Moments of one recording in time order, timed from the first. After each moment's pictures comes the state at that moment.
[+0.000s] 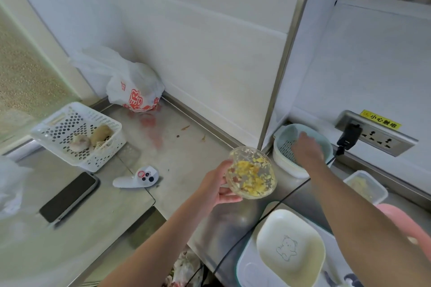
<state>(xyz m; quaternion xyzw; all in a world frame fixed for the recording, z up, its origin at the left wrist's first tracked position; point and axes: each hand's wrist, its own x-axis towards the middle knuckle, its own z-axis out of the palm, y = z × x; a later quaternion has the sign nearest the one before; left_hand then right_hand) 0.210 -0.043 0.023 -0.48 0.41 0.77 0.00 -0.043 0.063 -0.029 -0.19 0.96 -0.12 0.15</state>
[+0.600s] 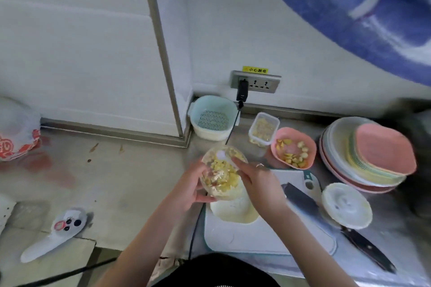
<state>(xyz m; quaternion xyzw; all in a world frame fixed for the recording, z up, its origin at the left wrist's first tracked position) 0.192 0.014 0.007 -0.29 0.55 0.76 0.20 0.169 0.191 0.019 -0.19 0.95 -0.24 0.06</state>
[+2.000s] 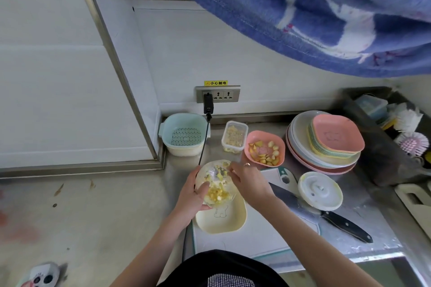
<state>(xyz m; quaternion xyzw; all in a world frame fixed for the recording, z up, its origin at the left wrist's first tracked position) 0.177 0.043 -0.029 -0.17 0.68 0.70 0.16 0.154 0.212 0.013 -0.10 0.97 -0.19 0.07</state>
